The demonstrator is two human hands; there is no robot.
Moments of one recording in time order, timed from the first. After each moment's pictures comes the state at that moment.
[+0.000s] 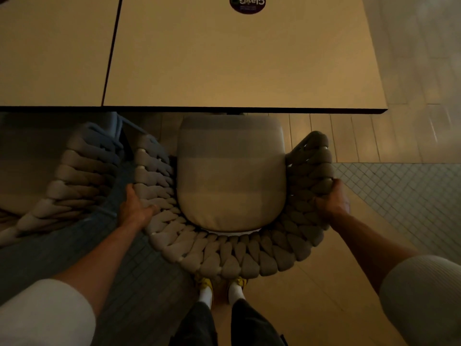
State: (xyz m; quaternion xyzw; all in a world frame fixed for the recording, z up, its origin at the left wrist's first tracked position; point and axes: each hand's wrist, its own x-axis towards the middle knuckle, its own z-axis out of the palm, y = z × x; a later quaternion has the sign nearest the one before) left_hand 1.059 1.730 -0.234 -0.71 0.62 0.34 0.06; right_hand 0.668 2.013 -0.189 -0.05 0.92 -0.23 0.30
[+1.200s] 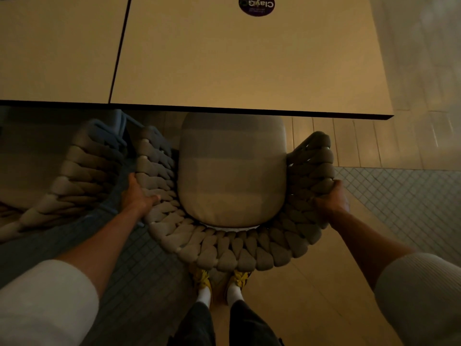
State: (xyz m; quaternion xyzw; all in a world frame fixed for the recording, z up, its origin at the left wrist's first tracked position) left_hand 1.052 1.701 -0.239 -0.69 0.61 0.37 0.03; right_hand 0.667 1.995 -0.191 -0.03 0.93 -0.22 0.31
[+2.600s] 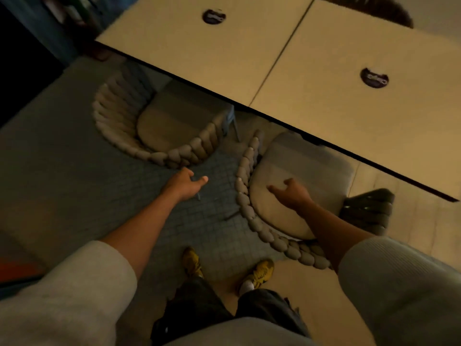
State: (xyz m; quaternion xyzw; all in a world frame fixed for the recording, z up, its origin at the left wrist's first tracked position) left_hand 1.239 1.768 -0.065 -0.72 0.57 0.39 0.03; right_hand 0.915 1.840 -0.068 -0.39 0.82 -0.04 0.42
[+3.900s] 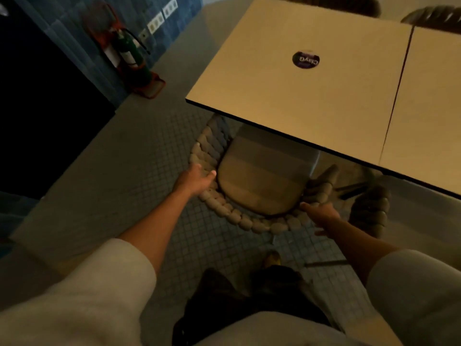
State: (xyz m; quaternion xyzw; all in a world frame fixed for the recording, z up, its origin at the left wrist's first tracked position) left_hand 1.579 1.427 -0.035 -0.72 0.60 0.36 -0.01; right_hand 1.238 1.567 -0.100 -0.17 0.86 -0.08 0.48
